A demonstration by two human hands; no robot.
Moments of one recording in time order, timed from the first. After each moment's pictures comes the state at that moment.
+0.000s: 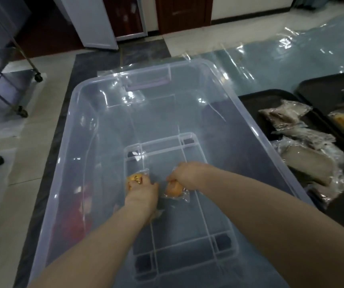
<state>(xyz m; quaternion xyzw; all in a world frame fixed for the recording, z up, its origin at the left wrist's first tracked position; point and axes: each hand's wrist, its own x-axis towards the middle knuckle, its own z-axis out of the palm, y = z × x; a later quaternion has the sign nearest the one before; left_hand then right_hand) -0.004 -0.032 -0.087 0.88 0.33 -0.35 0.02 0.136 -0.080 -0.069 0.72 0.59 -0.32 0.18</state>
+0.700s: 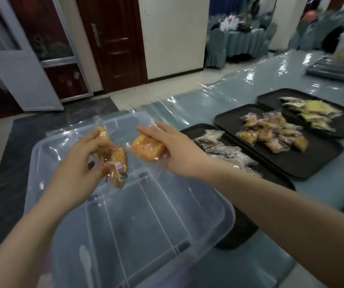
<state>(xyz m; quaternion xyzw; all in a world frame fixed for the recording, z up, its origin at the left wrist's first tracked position) -0.026 -0.041 0.104 0.91 0.15 0.23 0.32 0.136 -0.210 0.095 0.80 0.51 -0.05 -0.31</state>
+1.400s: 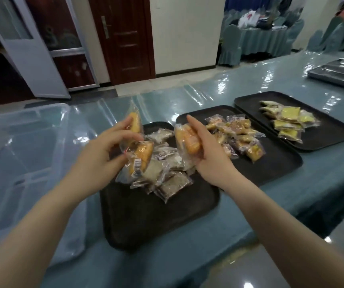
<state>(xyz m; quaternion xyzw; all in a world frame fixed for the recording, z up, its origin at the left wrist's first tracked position) 0.157 -0.334 0.093 0.91 0.08 0.24 0.32 0.331 -0.519 0.048 0.77 0.42 -0.08 -0.47</state>
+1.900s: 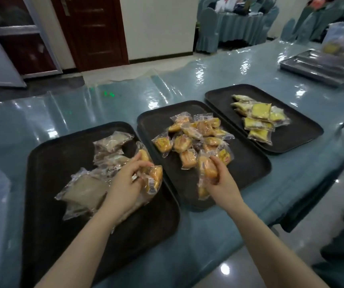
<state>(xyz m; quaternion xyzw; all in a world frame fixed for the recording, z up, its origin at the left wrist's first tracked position) 0.354 -0.398 -0.034 0.86 0.17 0.17 0.45 0.494 -0.615 -0.080 0.82 0.16 -0.14 -0.53</state>
